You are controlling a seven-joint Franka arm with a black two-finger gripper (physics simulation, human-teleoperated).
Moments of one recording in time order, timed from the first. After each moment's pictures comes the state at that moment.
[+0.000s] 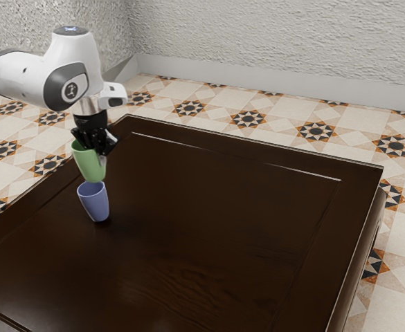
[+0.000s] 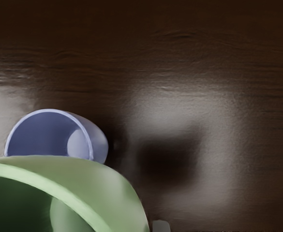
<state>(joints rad) 0.13 0.04 -0.02 -1.92 0.13 2.00 0.00</state>
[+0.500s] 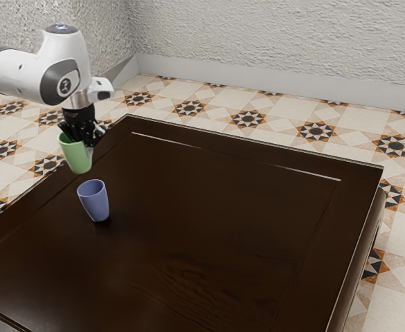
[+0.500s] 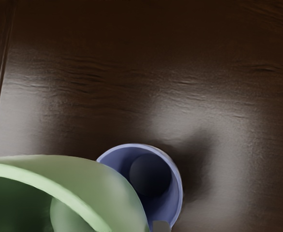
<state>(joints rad) 0.13 0.16 0.07 -1.80 0.16 2.01 -0.02</state>
